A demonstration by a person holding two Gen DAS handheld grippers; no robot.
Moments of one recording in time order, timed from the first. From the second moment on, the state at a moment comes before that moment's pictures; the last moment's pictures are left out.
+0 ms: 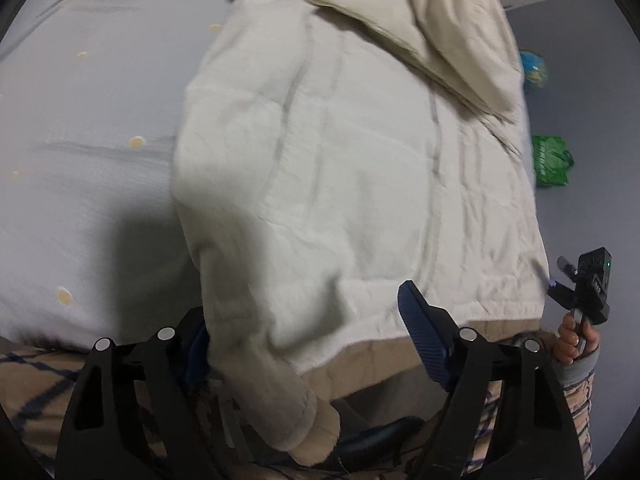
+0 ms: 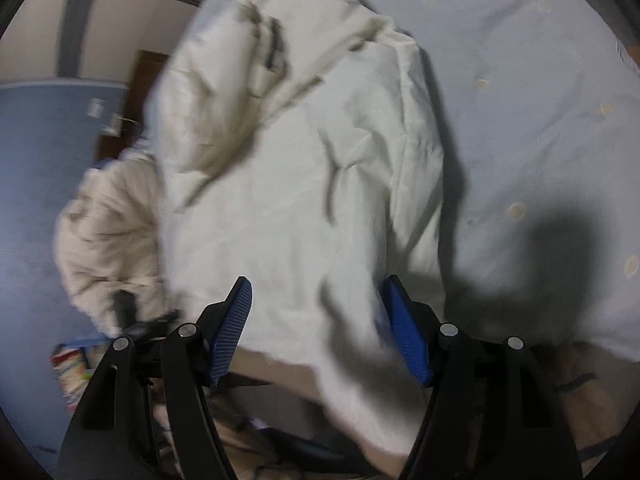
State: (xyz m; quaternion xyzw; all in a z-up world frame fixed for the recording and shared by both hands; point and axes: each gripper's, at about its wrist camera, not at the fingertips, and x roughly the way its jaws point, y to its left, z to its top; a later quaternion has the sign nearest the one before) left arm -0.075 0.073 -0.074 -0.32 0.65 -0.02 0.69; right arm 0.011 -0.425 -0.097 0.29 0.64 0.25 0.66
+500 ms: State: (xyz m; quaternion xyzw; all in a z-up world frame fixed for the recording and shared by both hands) left arm -0.068 0.068 -0.042 -0.40 0.52 -0.07 0.75; right arm 0.014 -0.457 -0.120 0.26 0.68 0.07 0.68
